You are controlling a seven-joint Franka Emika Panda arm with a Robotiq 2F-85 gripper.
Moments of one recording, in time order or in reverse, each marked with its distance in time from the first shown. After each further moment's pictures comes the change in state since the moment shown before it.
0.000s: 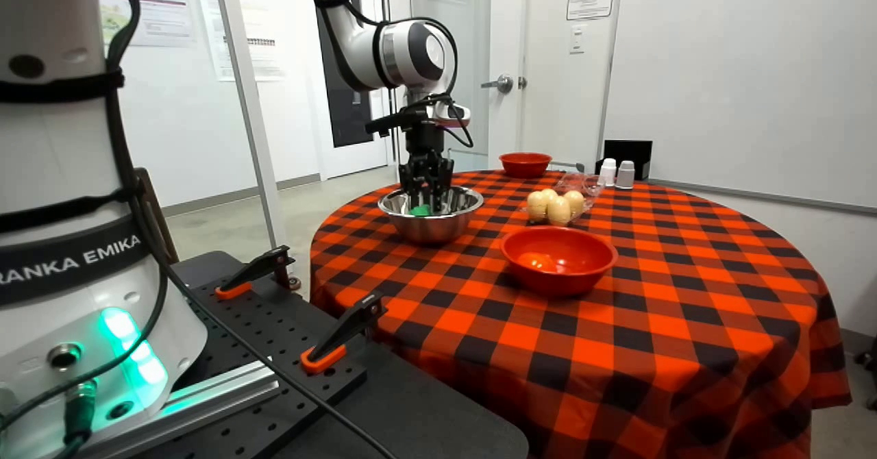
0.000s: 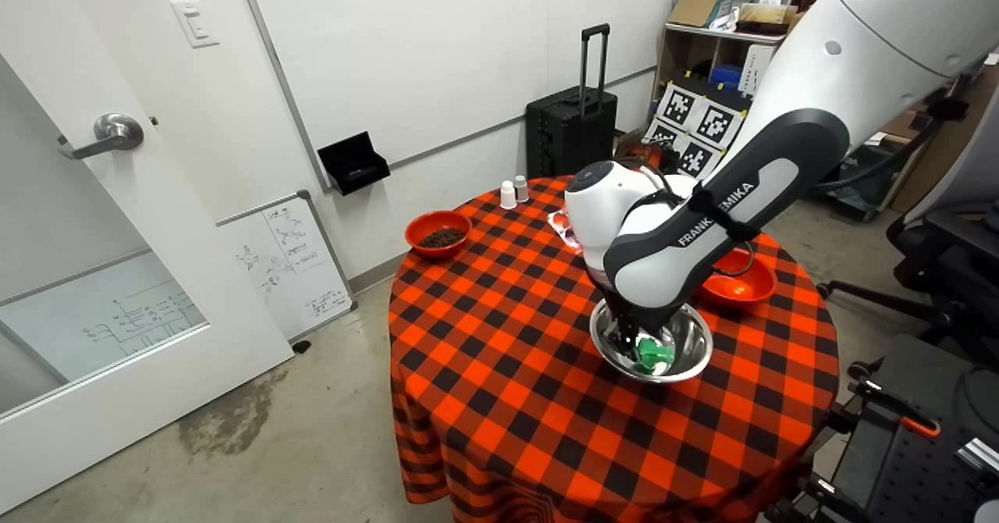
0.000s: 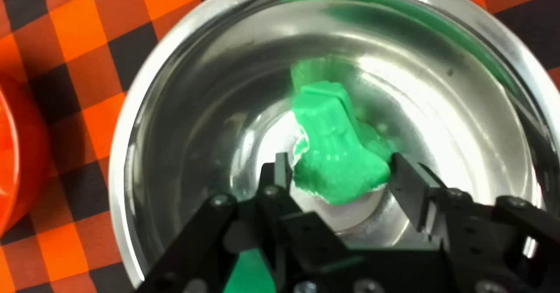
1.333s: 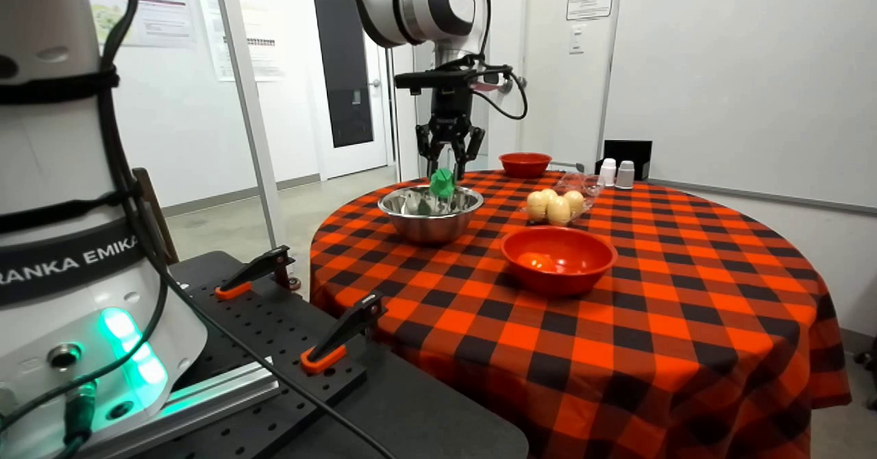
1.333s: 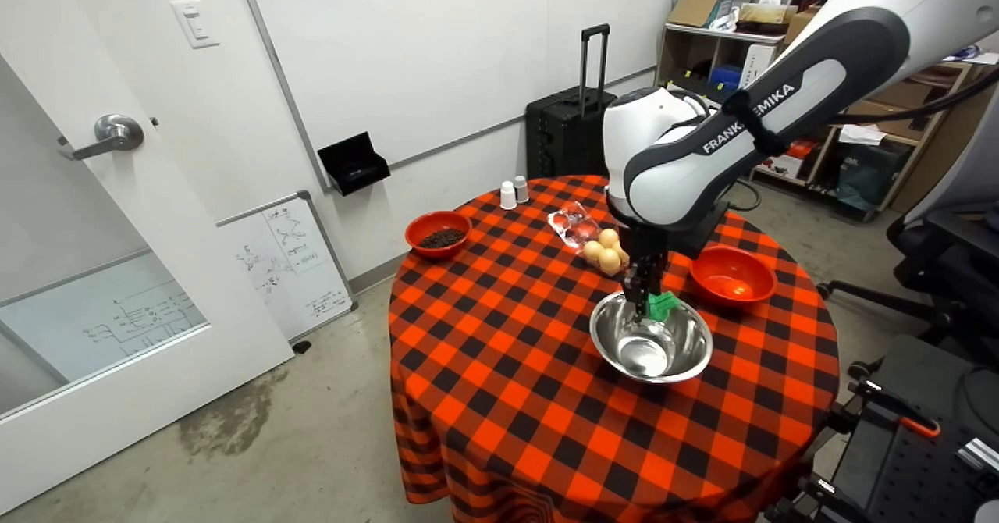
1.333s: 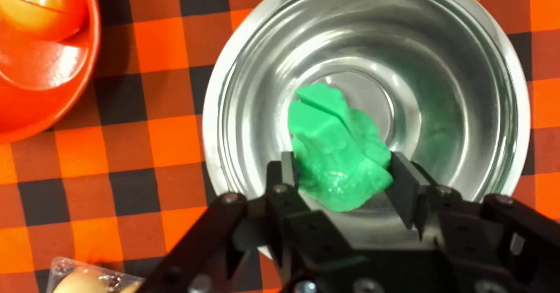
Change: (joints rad) arm -0.156 -0.149 0.044 -0.025 0.126 -0.019 -0.472
